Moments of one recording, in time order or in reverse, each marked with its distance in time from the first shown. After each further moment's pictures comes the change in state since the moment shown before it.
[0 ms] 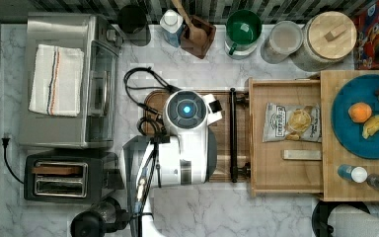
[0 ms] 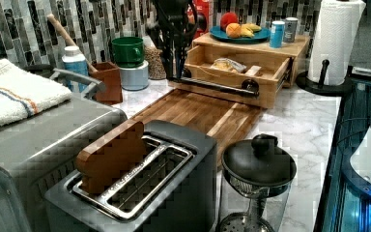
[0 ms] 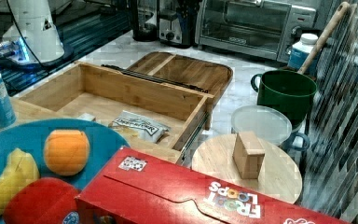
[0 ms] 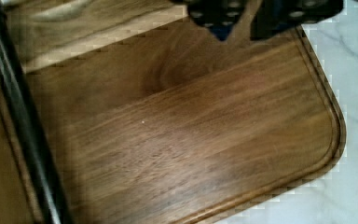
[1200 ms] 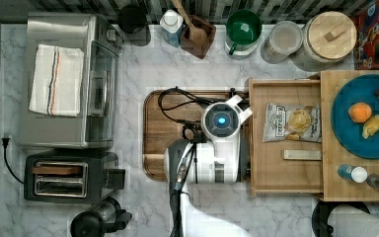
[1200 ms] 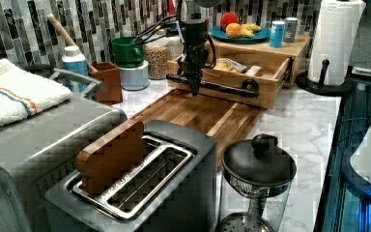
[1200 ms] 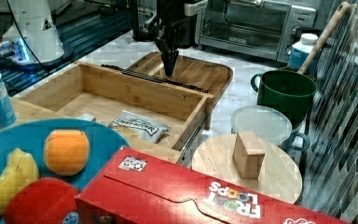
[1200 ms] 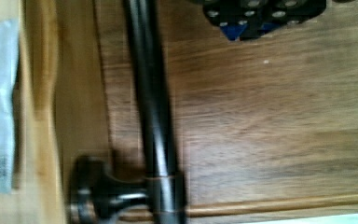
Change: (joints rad) arm -0.078 0.126 -0.110 -0.102 -0.181 0.269 -0.293
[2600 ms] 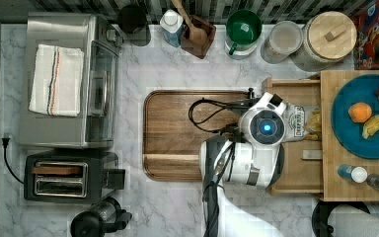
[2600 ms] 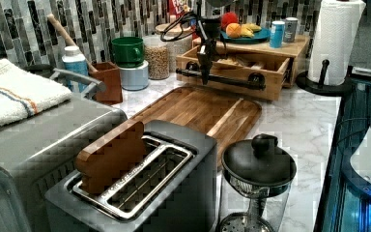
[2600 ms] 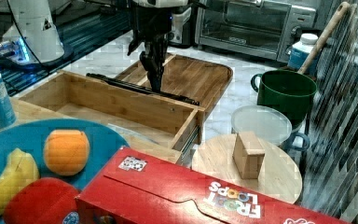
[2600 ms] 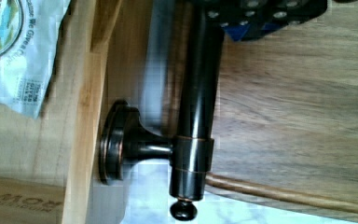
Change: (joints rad) arm -0.105 0.032 -0.078 0.016 0.001 0.104 -0.438
